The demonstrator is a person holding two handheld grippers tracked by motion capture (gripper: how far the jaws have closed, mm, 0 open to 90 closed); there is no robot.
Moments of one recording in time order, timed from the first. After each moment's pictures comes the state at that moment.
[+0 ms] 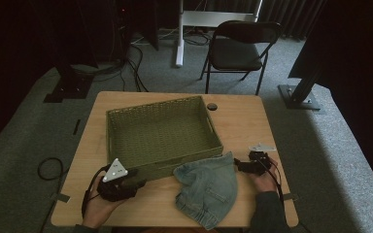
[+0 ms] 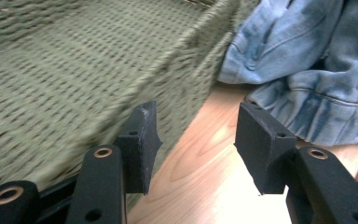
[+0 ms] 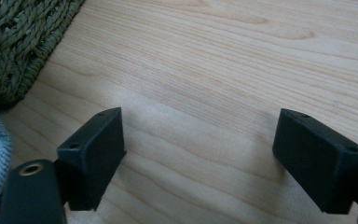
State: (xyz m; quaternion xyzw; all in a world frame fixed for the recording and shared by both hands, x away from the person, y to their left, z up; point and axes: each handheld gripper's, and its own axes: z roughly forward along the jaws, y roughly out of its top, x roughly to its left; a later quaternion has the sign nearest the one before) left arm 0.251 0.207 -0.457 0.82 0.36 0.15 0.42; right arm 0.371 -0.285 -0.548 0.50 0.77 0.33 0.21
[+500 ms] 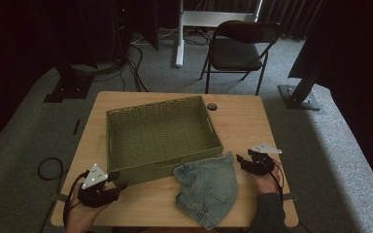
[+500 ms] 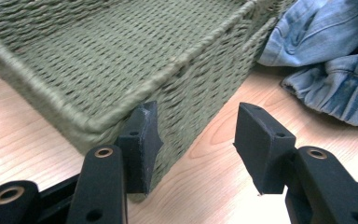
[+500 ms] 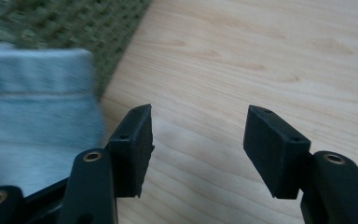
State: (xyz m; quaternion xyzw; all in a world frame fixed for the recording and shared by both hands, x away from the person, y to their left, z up) left arm 0.231 0.248 -0.460 0.80 0.40 0.19 0.40; right arm 0.346 -0.276 -0.513 0.48 0.76 0.37 0.24
